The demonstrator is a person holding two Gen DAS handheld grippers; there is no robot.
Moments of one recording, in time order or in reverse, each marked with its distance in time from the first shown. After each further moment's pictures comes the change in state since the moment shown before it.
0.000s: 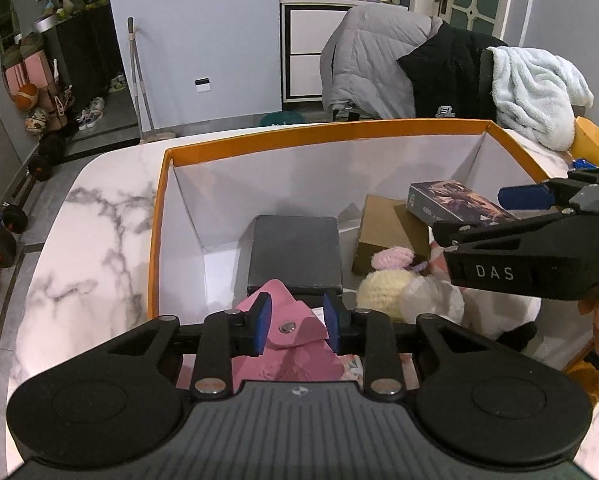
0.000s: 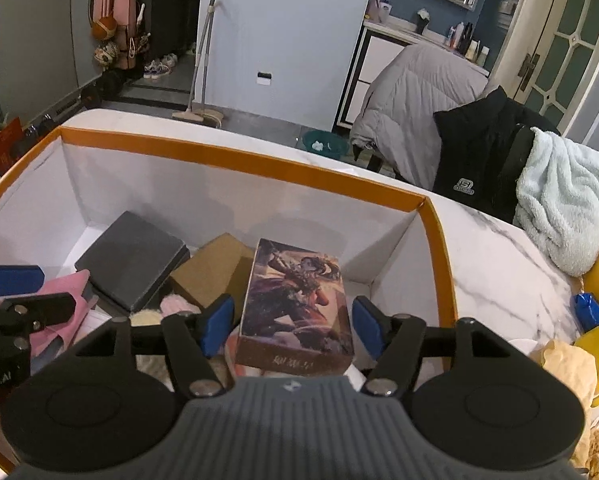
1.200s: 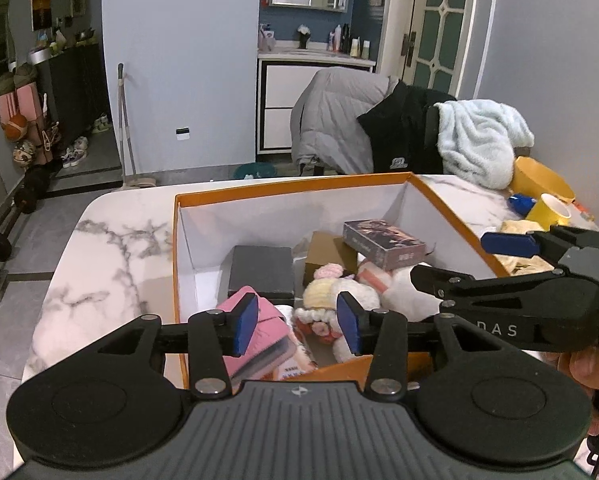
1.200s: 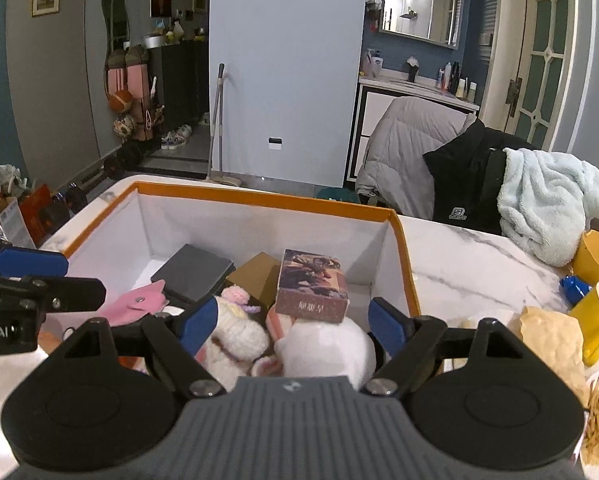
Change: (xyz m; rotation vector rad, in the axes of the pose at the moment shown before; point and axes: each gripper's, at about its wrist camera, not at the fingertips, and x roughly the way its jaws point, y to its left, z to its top) left arm -0.094 -0.008 -0.024 -0.004 -0.167 -0.093; right arm -0.109 -0.010 -0.056 0.096 -0.198 0.072
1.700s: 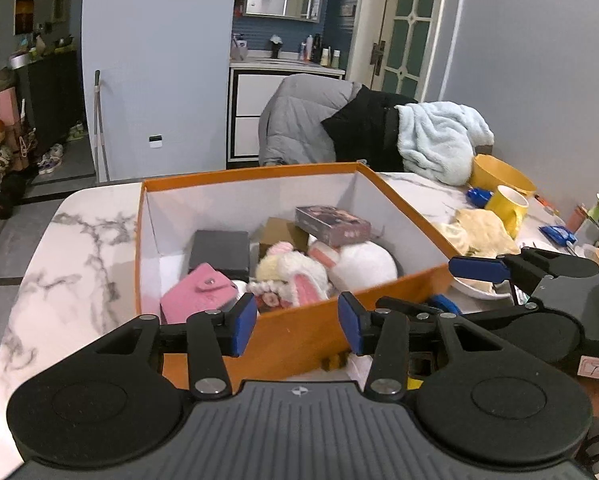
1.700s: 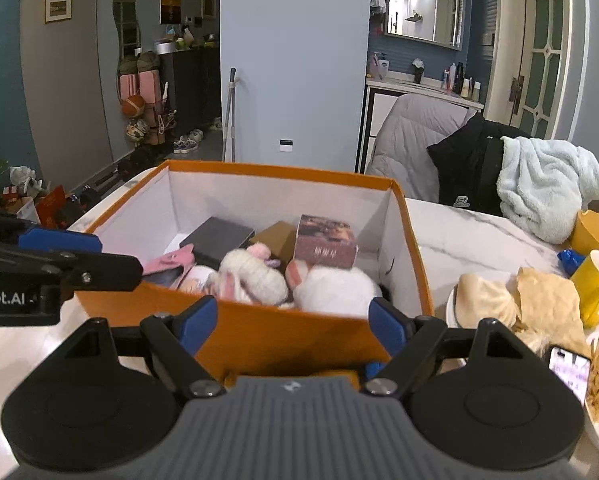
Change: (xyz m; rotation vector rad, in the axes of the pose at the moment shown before) left arm -0.024 -0.022 -0.033 0.015 -0.038 -0.086; right arm -0.039 0.006 -0.048 -0.006 -0.020 0.028
